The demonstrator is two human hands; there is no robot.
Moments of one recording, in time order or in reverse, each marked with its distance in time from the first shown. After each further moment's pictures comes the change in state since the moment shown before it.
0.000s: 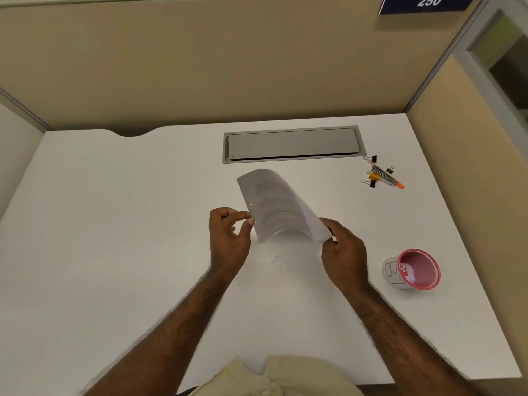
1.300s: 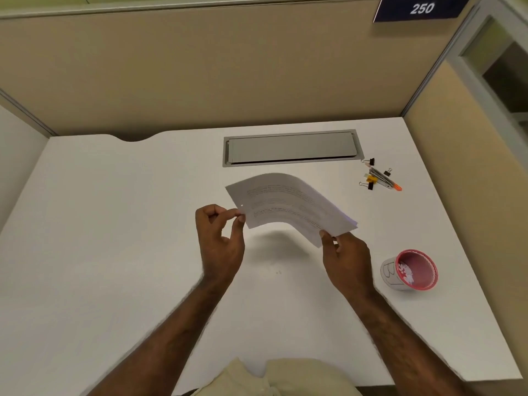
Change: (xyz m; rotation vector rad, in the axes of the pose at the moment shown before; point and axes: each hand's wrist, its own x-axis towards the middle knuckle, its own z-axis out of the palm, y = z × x) left_hand -0.013 0.019 -0.019 0.033 0.187 0.293; right_hand -0.007 -0.014 -0.017 -0.074 0.018 0.049
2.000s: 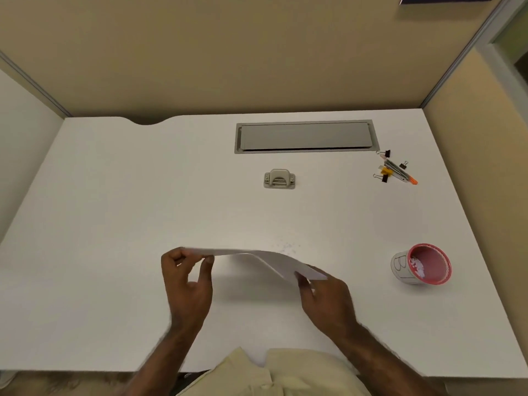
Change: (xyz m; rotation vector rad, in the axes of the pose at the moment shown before) left_hand -0.081 -0.043 -0.100 0.091 0.000 -0.183; right_hand -0.095 0.003 0.033 0.034 -0.228 -0.255
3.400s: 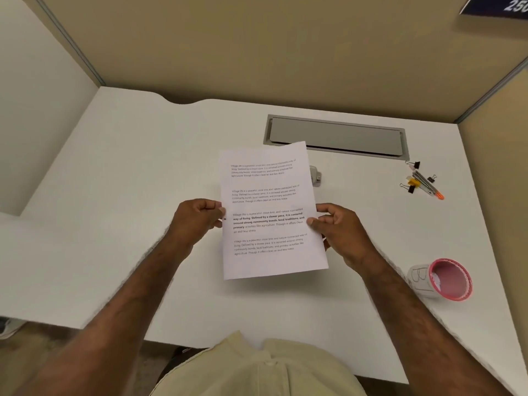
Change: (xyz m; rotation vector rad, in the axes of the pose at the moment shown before) left_hand 0.115 0.009 -0.036 -0.150 -0.366 -0.588; right_hand 0.129 -0.048 -0.023 0.612 -0.332 0.492
